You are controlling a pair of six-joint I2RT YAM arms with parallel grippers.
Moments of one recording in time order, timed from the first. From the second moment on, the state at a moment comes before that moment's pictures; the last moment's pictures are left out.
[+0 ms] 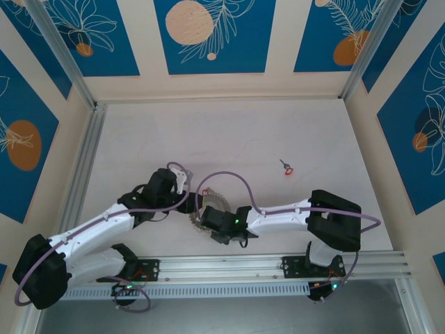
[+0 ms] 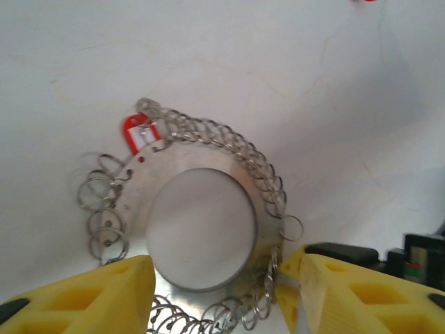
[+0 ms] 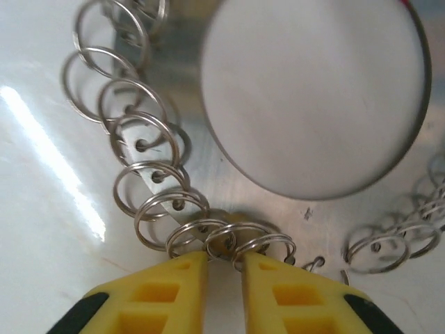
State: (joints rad) left arm -0.68 1.05 0.58 -0.32 0.24 -0.49; right arm 1.28 1.62 0.83 -0.41 0.24 0.17
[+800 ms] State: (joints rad) left arm -0.66 1.00 0.55 -0.36 0.20 -0.50; right arm 1.24 1.44 0.74 -0.42 0.20 0.16
